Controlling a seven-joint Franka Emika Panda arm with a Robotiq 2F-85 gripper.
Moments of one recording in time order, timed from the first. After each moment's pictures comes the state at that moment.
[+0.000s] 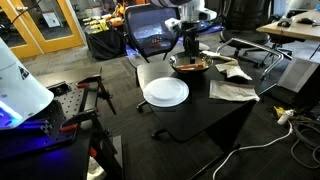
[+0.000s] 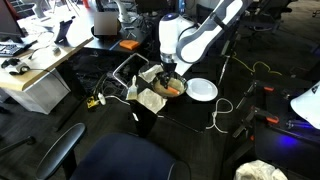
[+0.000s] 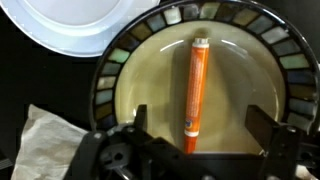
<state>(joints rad) 0.15 0.68 -0.01 -1.86 -0.11 2.51 0.41</state>
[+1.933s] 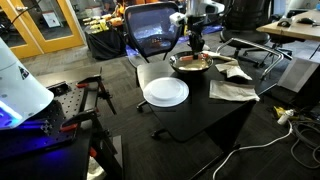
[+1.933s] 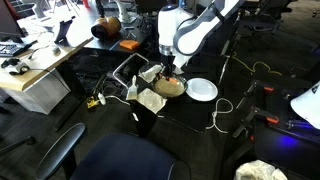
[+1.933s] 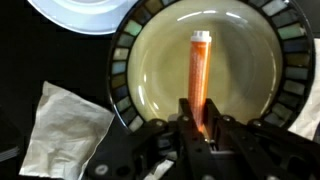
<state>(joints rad) 0.15 0.65 -0.03 -1.83 -0.07 2.49 0.36</state>
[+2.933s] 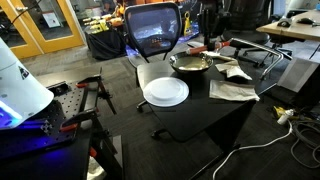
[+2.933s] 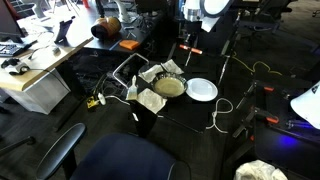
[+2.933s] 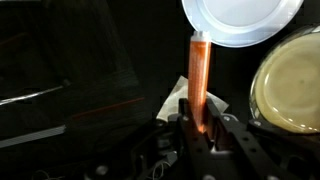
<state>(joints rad) 0.00 0.31 -0.13 -2.08 -0.18 2.41 0.11</state>
